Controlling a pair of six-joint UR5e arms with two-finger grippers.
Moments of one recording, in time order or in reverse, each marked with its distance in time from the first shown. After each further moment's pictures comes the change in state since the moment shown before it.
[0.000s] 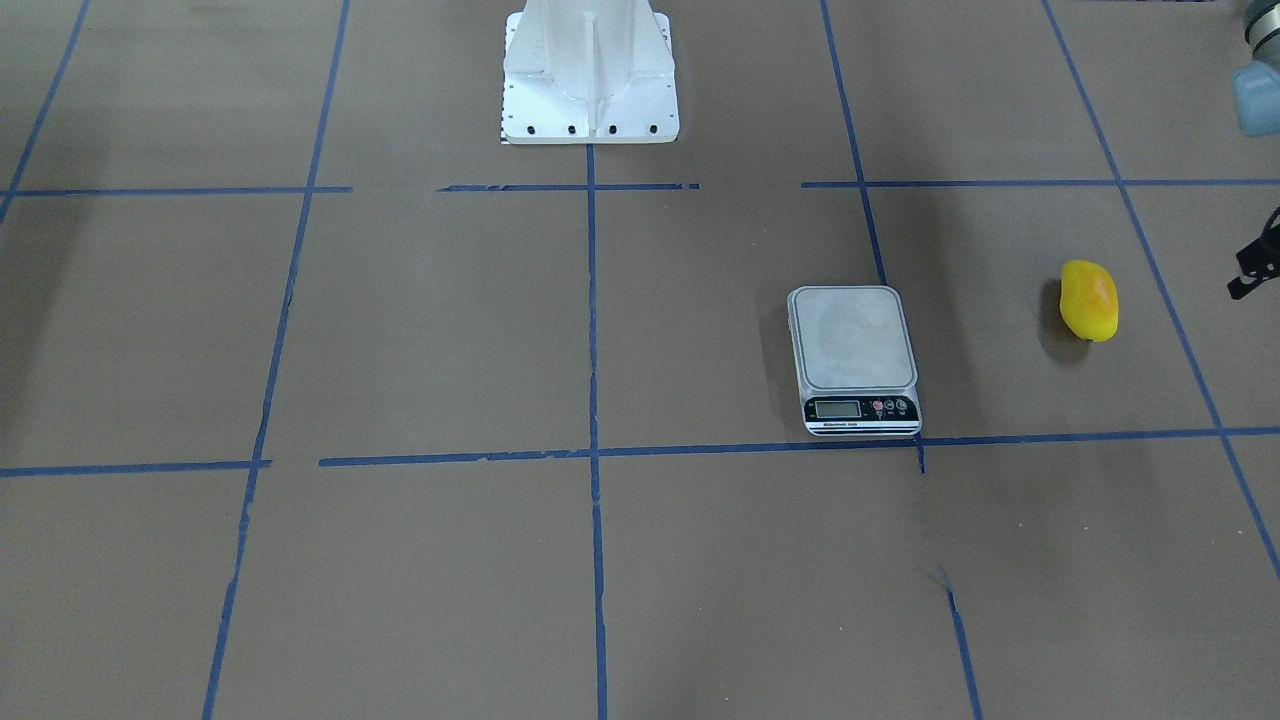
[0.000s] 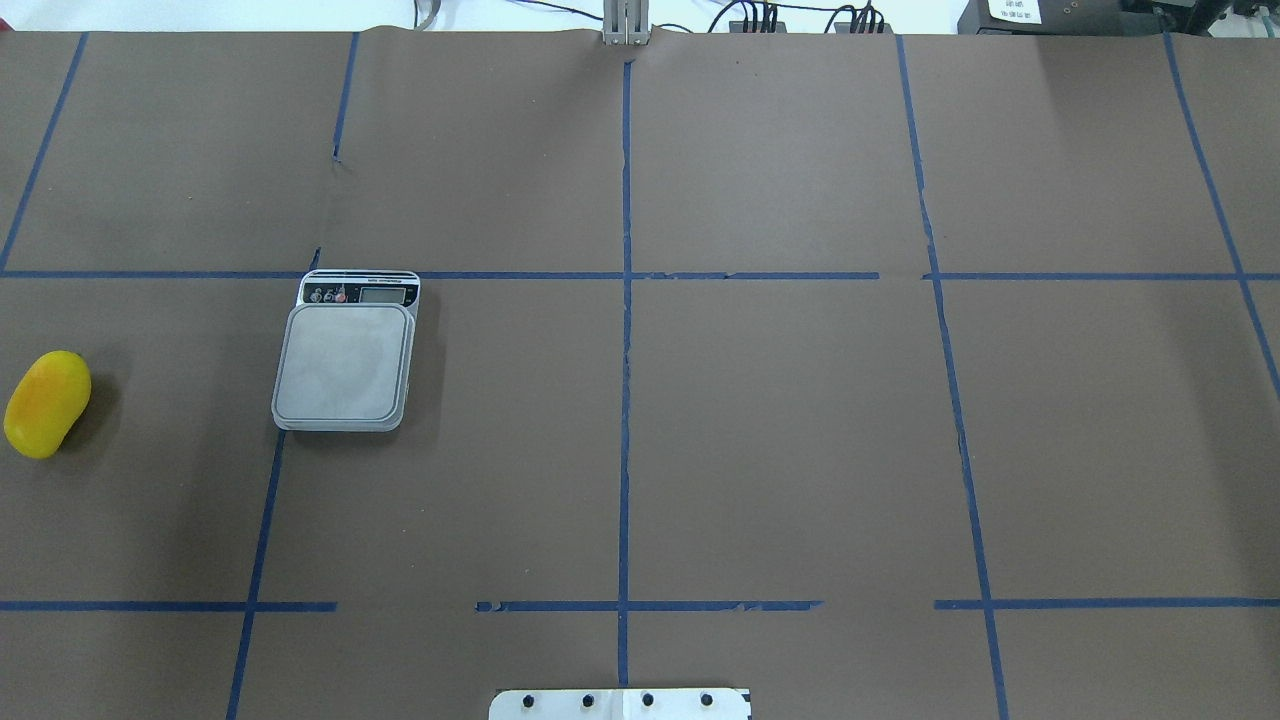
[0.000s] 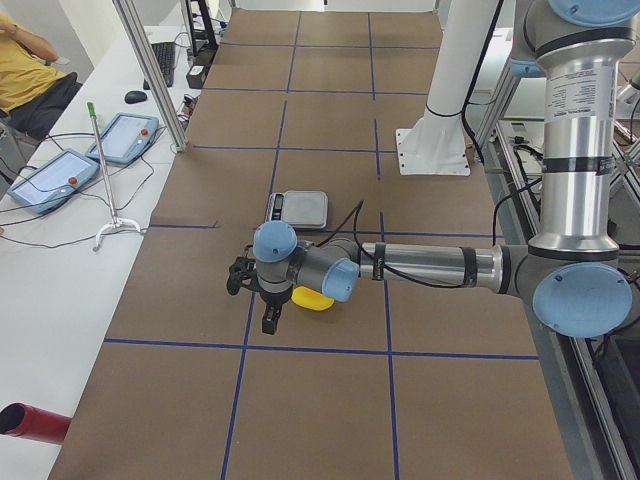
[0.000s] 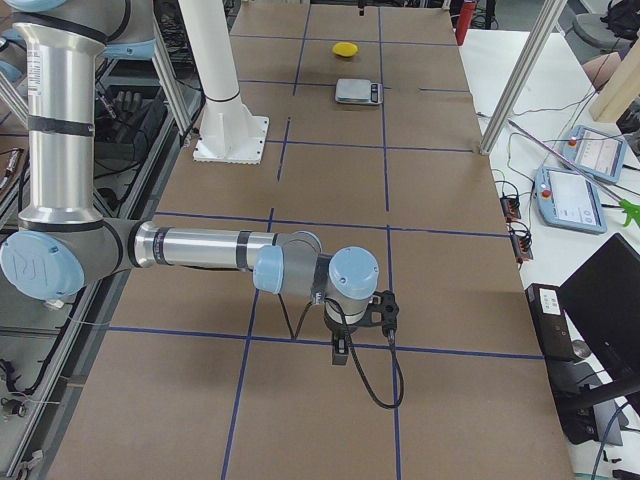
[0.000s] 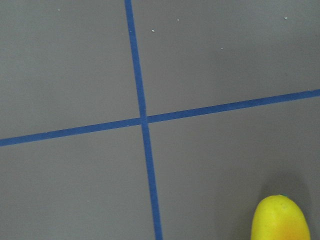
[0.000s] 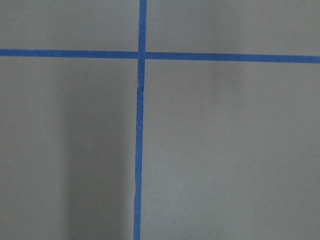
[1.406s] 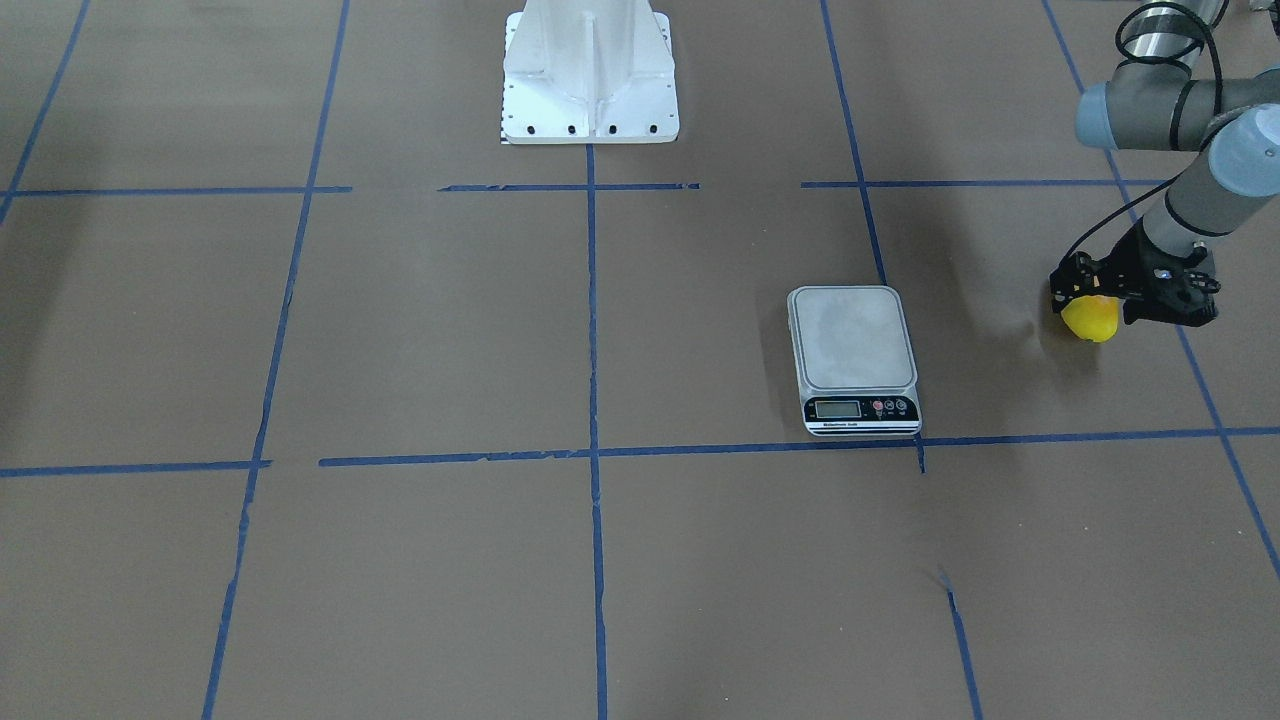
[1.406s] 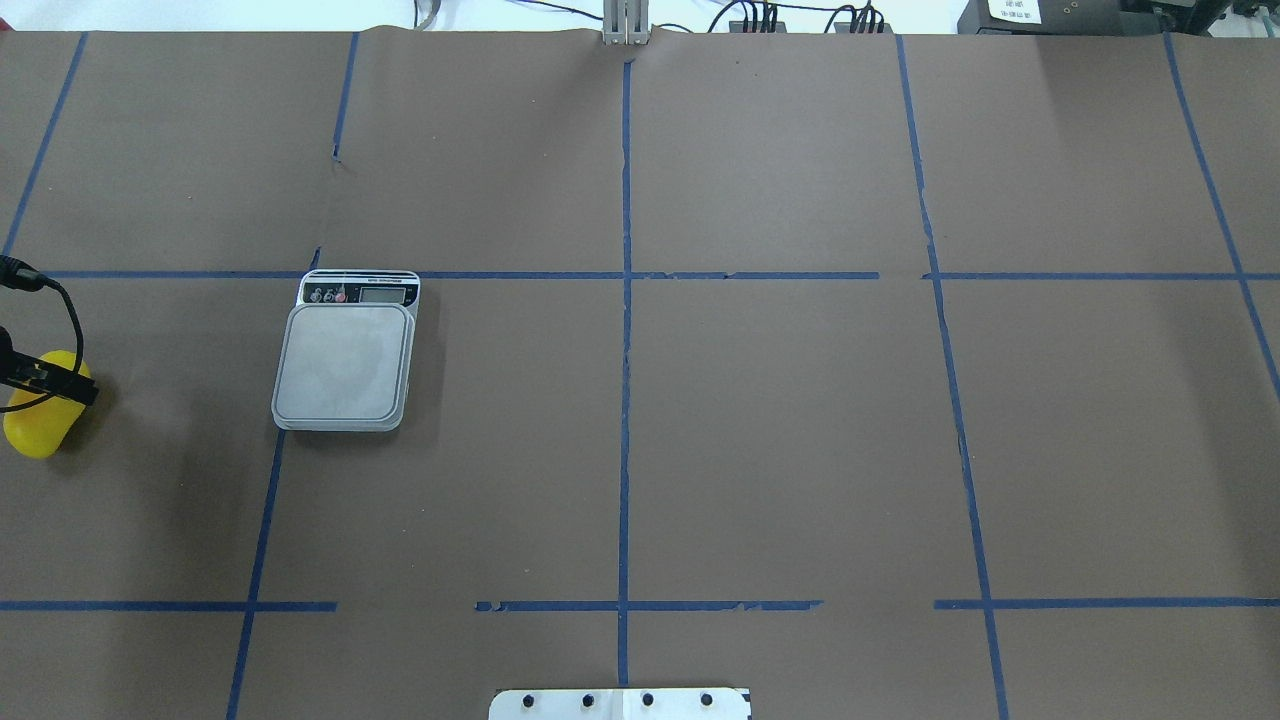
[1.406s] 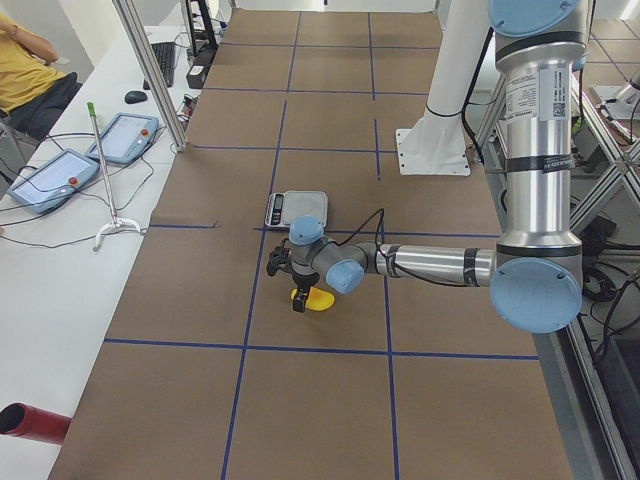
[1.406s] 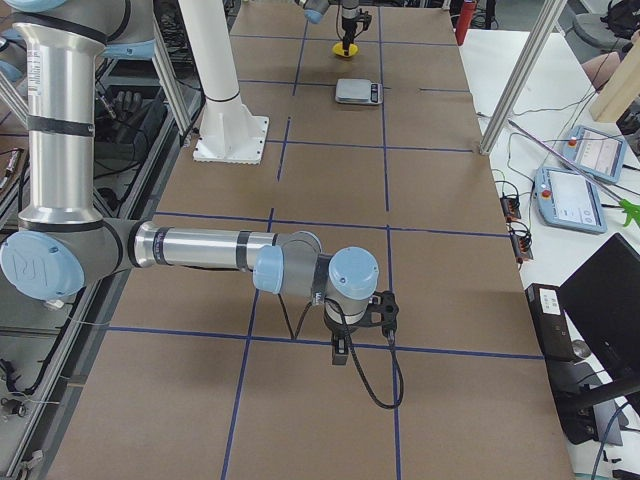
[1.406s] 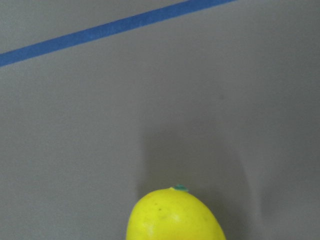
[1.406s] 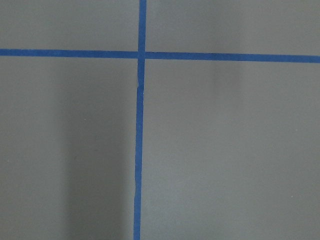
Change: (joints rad) left arm 0.371 0.029 0.039 -0.224 0.186 -0.270; right arm 0.000 -0.001 0.000 0.000 0.000 0.000
